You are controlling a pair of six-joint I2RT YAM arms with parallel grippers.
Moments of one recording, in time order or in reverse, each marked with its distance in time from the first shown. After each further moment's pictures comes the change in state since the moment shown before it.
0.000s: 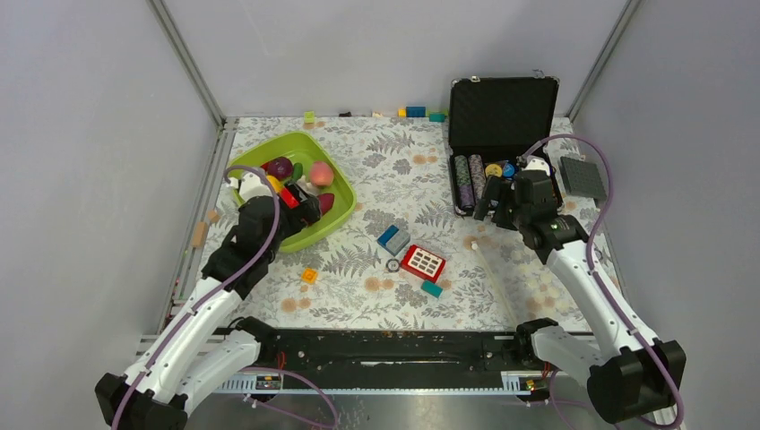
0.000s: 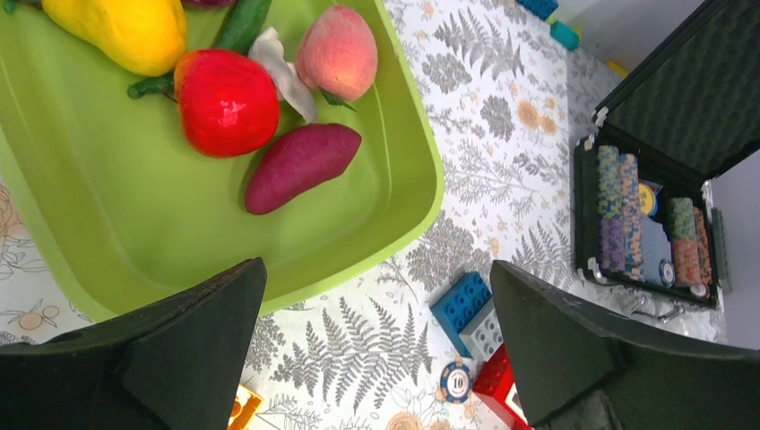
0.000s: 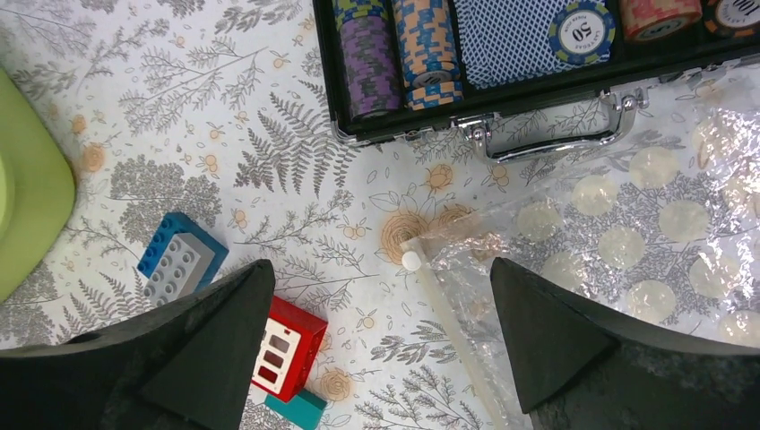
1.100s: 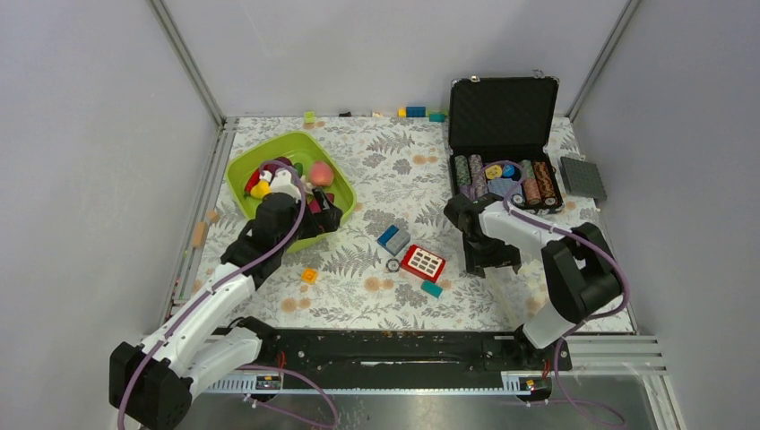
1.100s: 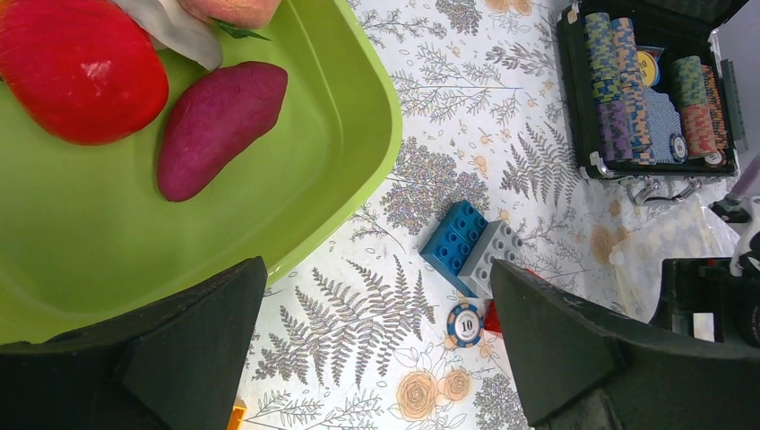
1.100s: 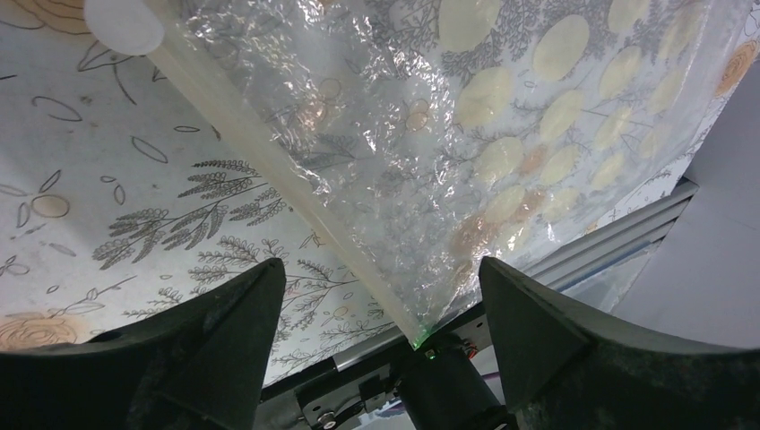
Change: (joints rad) left arm 0.000 0.133 -0.065 0.143 0.258 0.135; right arm 0.273 0.544 0.093 -0.549 0.335 0.152
